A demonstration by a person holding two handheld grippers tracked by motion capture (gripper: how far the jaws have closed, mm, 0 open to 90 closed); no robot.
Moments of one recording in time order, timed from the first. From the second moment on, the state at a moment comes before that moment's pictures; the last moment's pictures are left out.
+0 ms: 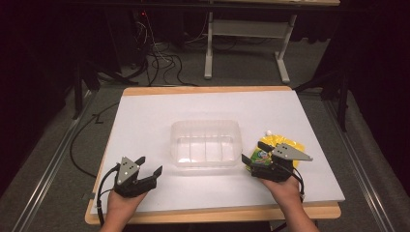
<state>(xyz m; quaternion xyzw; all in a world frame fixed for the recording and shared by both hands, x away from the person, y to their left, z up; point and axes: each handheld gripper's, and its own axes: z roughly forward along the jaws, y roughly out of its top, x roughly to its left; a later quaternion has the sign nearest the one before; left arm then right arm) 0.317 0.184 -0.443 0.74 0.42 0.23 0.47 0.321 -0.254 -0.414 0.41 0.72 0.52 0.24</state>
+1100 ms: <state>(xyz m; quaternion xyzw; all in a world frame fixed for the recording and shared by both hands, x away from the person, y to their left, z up) 0.328 0.178 -0.454 0.75 0.43 0.19 0.46 0.333 -0.320 -0.431 0.47 0.69 0.49 0.25</state>
